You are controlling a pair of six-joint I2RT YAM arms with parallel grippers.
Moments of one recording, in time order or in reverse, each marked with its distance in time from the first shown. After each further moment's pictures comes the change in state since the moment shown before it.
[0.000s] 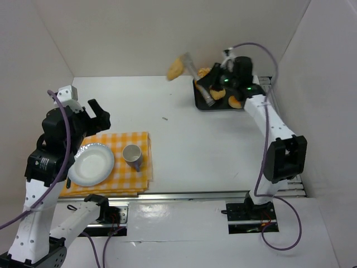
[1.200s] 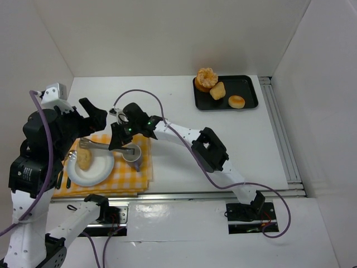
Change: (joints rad) left arm 0.000 0.014 0.189 -0.110 0.093 -0.026; right arm 0.871 0.799 0.570 0.034 -0.125 0.009
